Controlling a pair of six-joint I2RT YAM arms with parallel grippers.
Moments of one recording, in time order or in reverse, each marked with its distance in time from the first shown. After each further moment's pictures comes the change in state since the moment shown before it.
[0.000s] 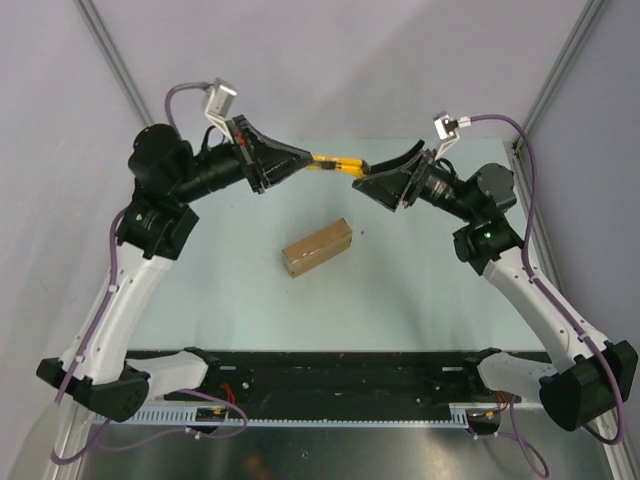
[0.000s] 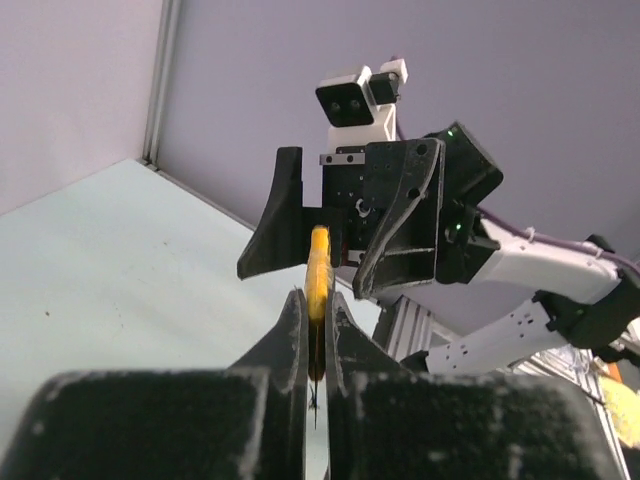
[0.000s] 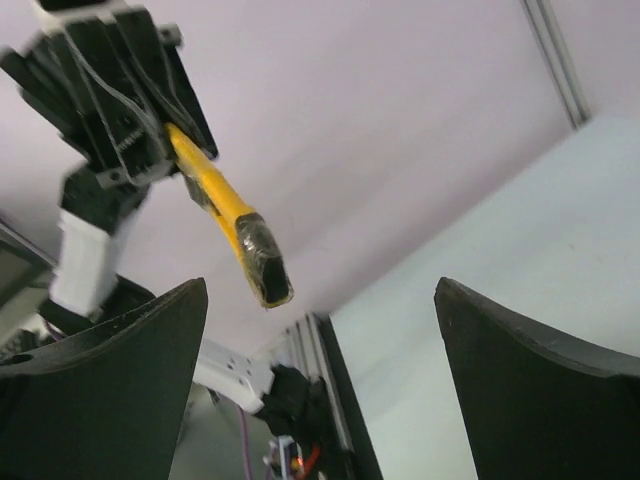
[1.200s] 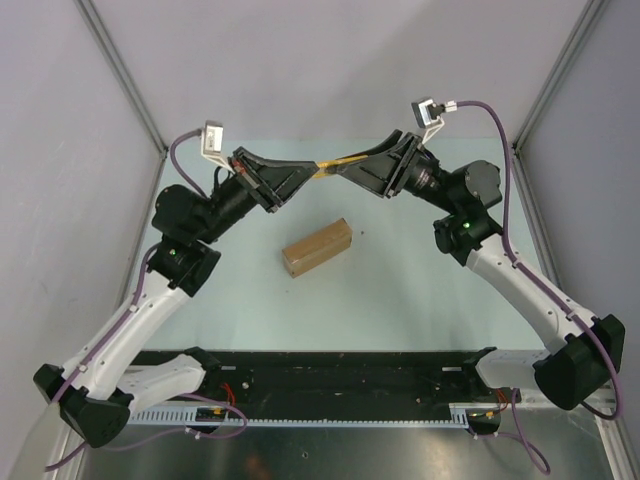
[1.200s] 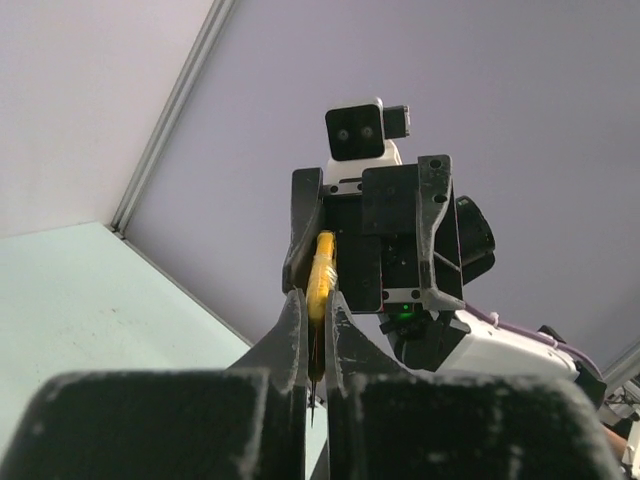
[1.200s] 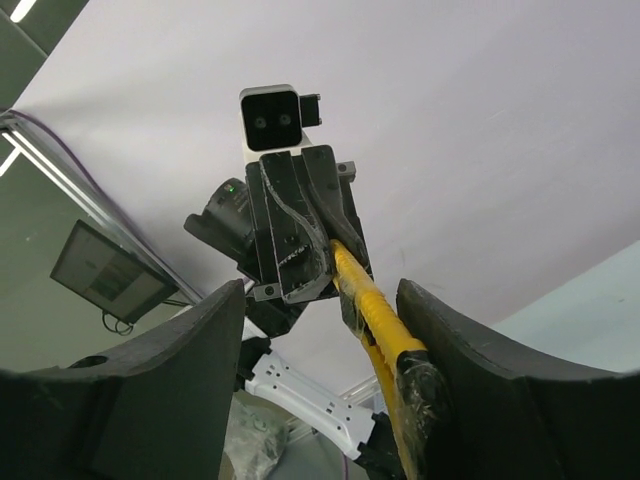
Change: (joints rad) left arm -0.122 -0.183 -0.450 0.549 -0.351 -0.298; right arm 0.127 0.118 0.106 0.294 0.054 0.317
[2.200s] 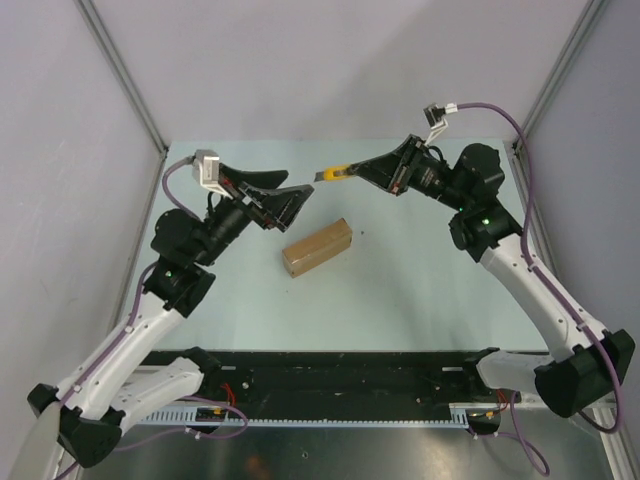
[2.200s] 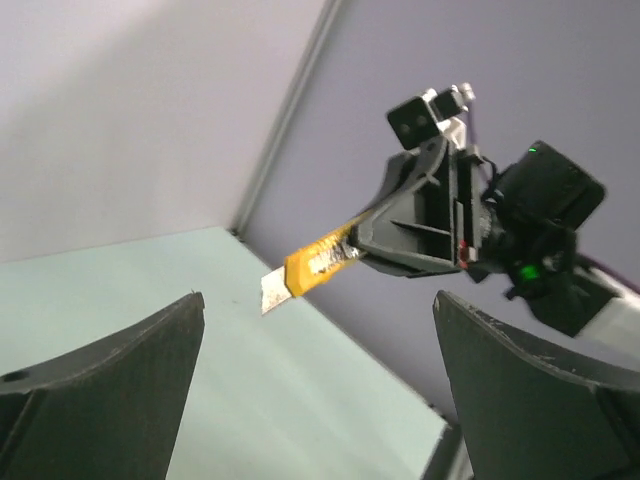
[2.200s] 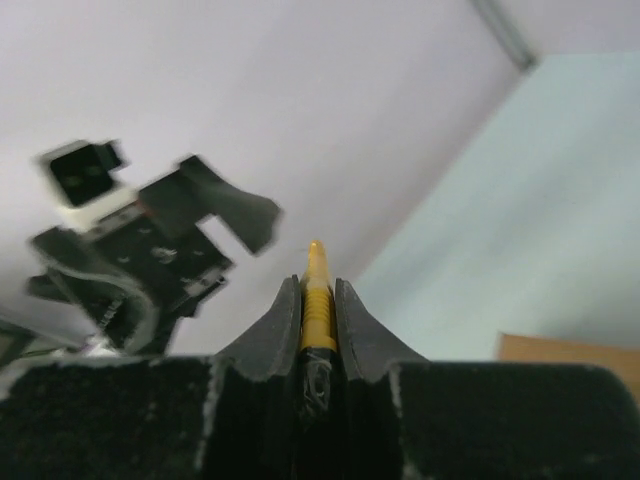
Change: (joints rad) left arm -0.008 -0.121 -0.182 0.004 -0.152 0.185; right arm -0.083 -0.022 0.042 -0.429 0.050 -0.203
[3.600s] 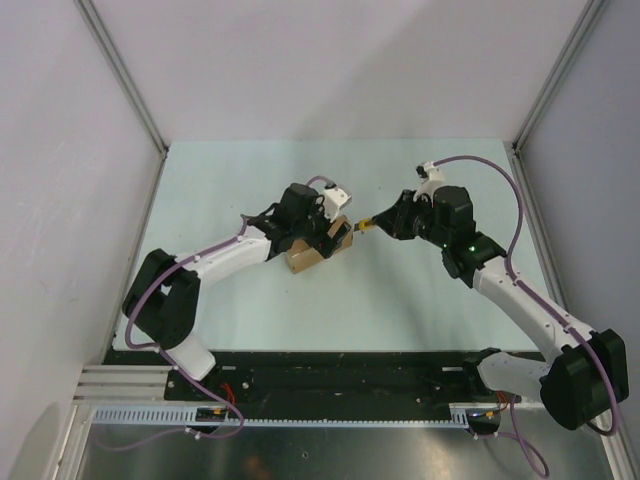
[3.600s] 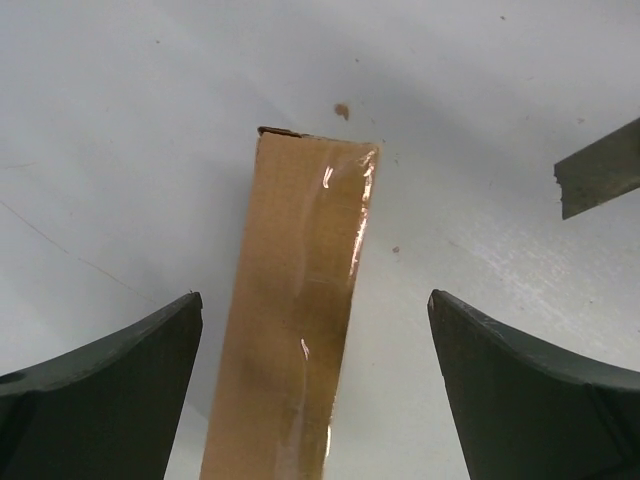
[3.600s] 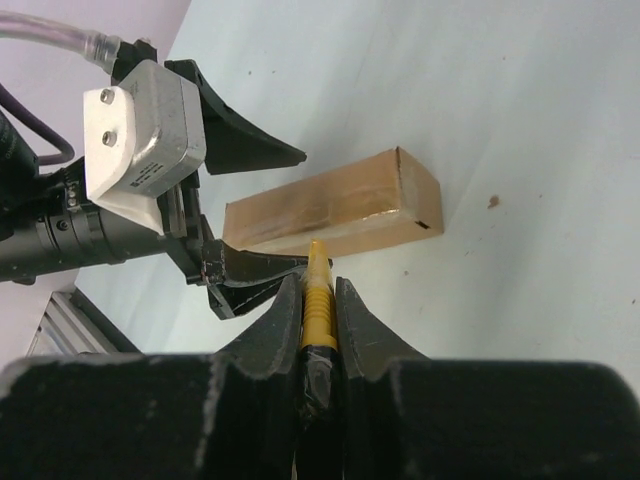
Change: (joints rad) left arm -0.062 0.734 0.161 -0.438 -0.078 0.795; right arm -0.017 -0.091 -0.350 -0.284 0.369 -0.421
